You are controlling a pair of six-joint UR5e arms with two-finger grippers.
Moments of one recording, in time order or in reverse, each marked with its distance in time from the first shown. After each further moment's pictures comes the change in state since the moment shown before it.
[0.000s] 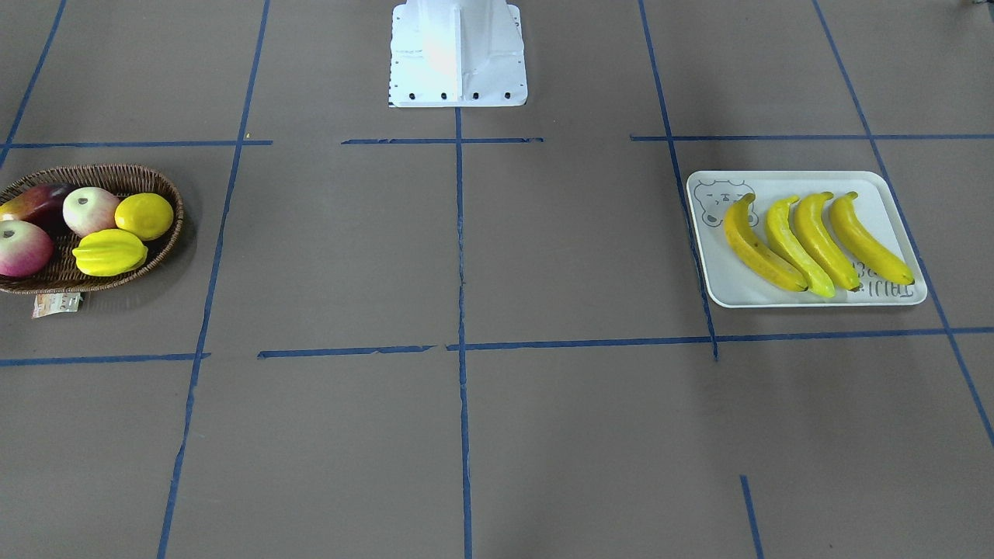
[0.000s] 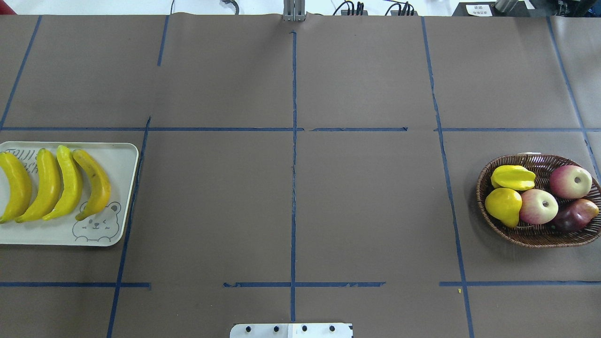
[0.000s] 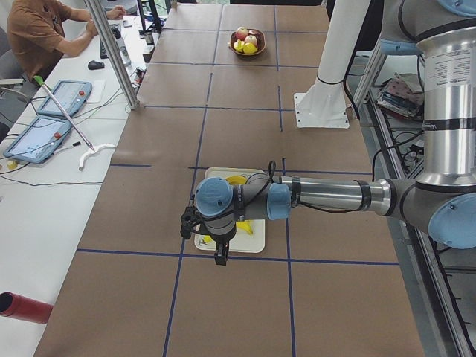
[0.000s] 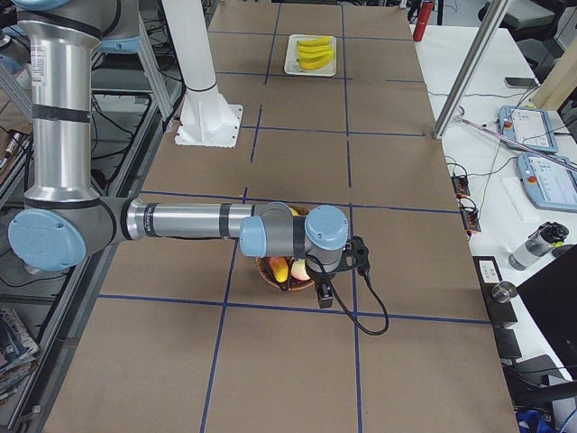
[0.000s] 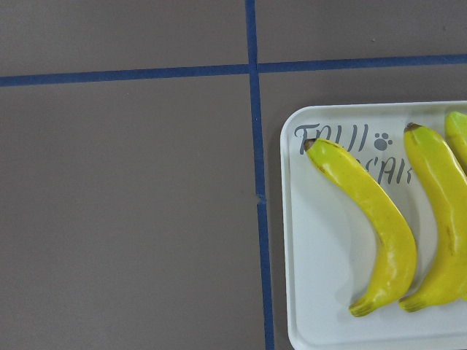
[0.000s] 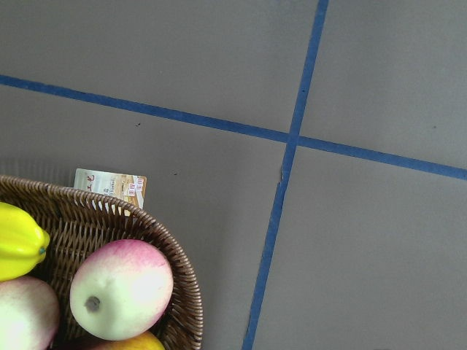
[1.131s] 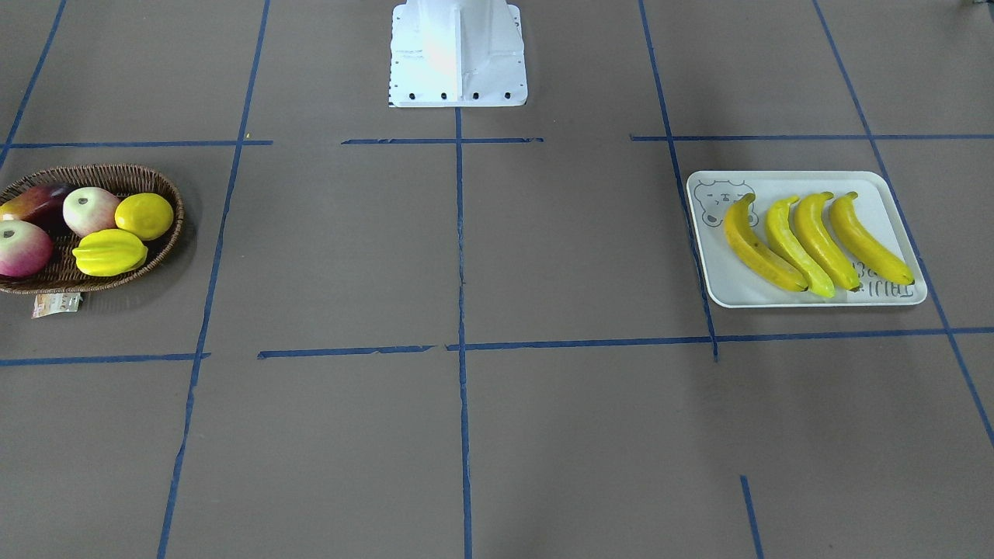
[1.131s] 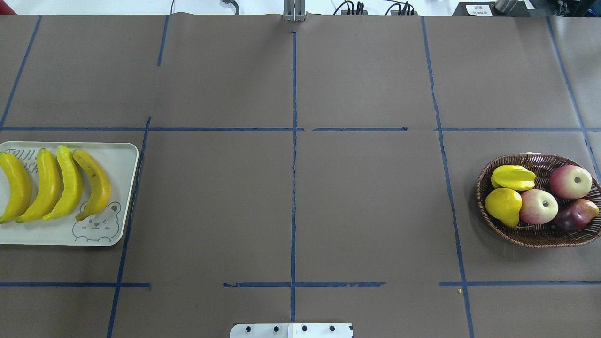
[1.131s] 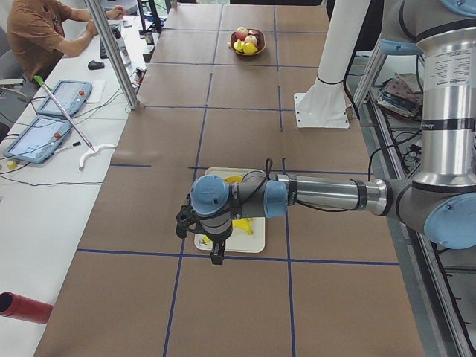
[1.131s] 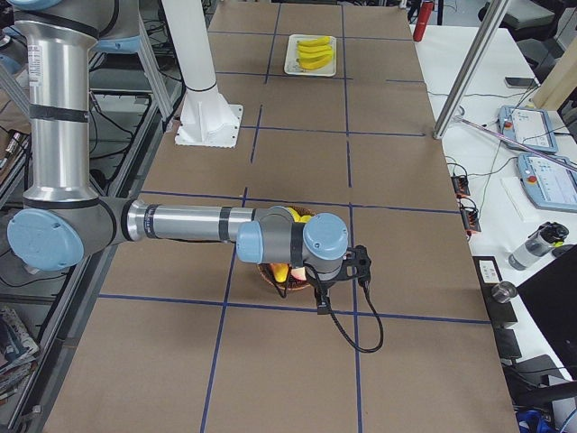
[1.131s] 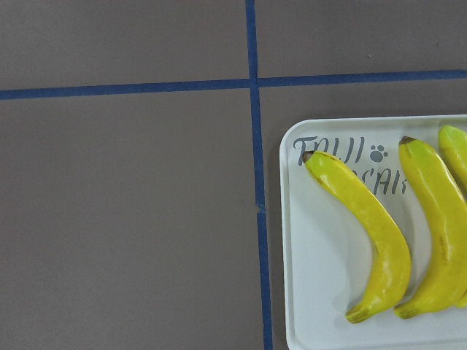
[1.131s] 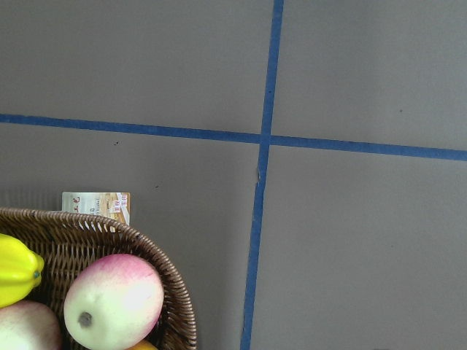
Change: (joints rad) left arm -0.003 -0.008 0.008 0.002 -0.005 -0.005; right arm 0.042 0.009 -0.010 -0.008 0.019 0.066
